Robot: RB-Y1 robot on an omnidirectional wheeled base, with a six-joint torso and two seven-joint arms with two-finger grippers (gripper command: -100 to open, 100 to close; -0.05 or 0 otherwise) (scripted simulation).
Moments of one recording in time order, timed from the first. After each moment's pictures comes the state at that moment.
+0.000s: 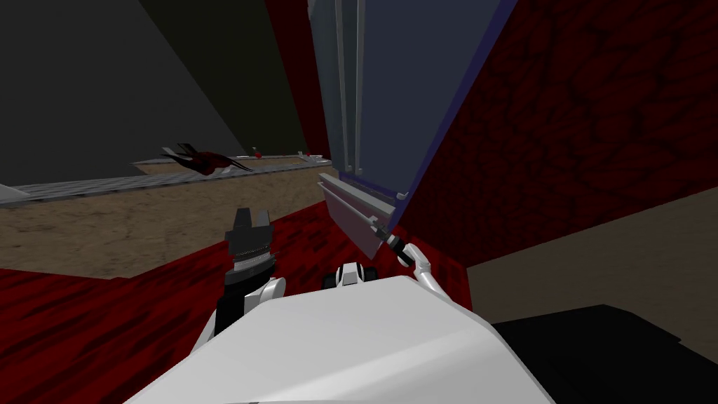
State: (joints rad) left arm 0.55 0.03 0.06 -2.26 0.04 -0.60 -0.08; right arm 0.16 -0.35 0.03 -1.49 0.85 -0.76 1.90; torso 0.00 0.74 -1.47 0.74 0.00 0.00
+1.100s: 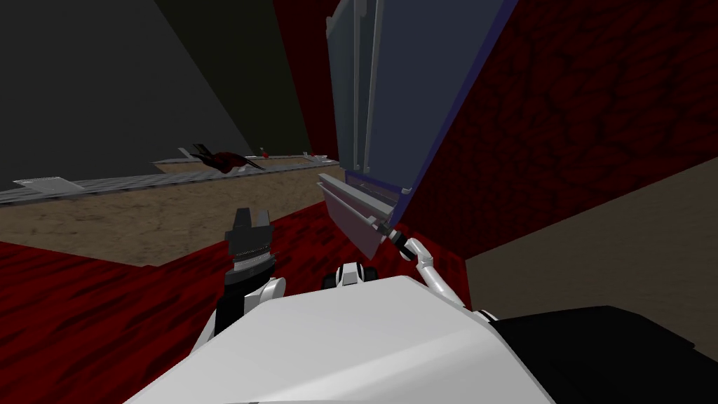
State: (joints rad) left arm 0.55 0.03 0.06 -2.26 0.04 -0.60 -0.08; right arm 0.12 -0.42 0.03 -1.53 0.86 -0.70 1.80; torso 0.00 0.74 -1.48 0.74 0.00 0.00
